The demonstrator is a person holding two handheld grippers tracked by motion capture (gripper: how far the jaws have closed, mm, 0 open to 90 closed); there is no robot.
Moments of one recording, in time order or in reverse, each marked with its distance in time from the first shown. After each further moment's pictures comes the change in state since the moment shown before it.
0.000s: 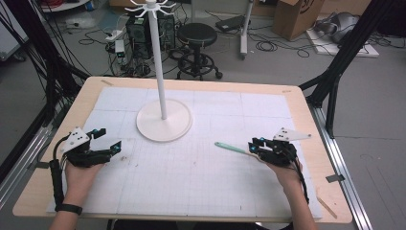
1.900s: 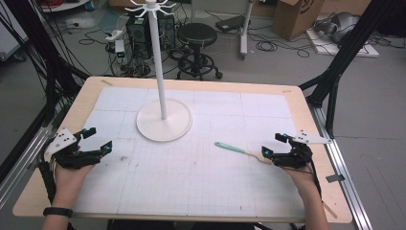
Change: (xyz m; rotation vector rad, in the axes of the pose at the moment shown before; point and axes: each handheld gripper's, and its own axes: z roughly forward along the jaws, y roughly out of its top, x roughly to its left) left arm 0.011 0.002 -0.021 -0.045 0.010 -0.014; right arm -0.036 -0.024 -0.023 -0.093 -0.037 0.038
